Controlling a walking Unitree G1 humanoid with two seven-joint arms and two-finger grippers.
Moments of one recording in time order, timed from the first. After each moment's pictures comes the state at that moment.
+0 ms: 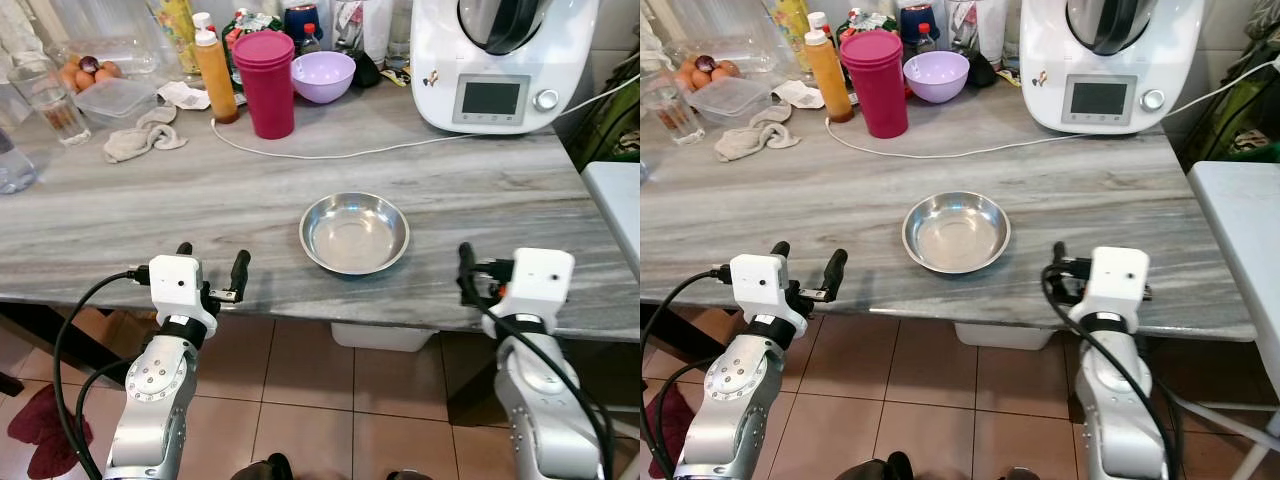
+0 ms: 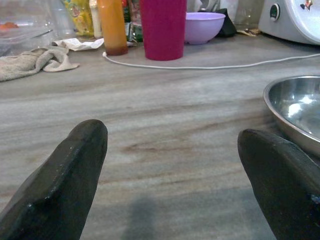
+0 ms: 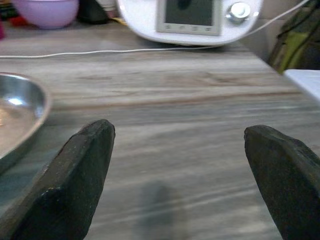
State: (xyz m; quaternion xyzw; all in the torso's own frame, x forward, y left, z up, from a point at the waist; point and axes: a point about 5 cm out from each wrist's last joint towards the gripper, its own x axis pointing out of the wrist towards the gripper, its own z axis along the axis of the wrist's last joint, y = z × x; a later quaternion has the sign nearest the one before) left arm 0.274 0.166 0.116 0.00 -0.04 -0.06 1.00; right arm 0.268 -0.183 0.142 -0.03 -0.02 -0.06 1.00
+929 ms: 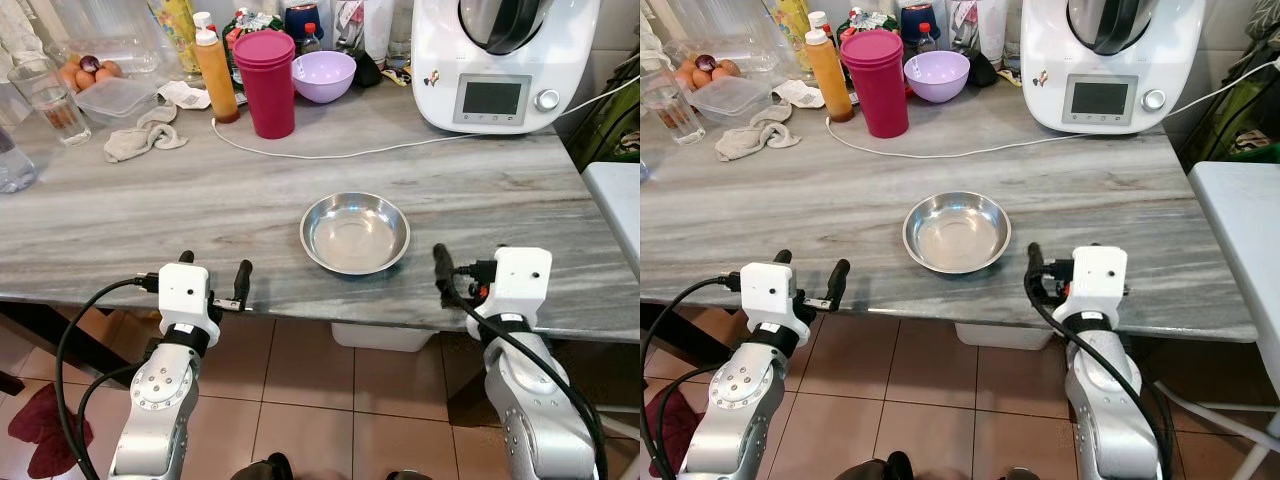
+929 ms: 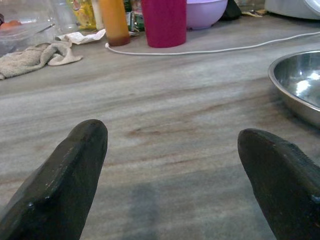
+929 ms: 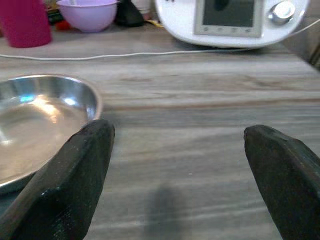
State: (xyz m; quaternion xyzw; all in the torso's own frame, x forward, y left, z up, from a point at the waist) left arm 0.268 0.163 0.108 0.03 -0.03 -0.05 1.00; right arm 0.268 -0.172 0.146 -0.02 -0.02 -0.02 1.00
